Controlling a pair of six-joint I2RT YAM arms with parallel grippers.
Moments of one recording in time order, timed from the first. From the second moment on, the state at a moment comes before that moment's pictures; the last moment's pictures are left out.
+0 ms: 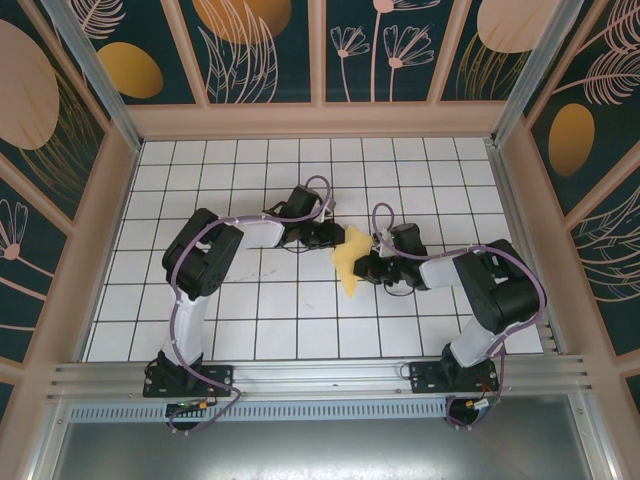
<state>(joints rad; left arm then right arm) -0.61 2.11 1.26 0.01 0.57 -0.71 0.41 1.65 0.52 0.28 -0.66 0.72</state>
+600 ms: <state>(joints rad) -0.61 1.89 0.91 0.24 0.44 -0.90 0.42 1.62 0.54 0.21 -0.62 0.70</state>
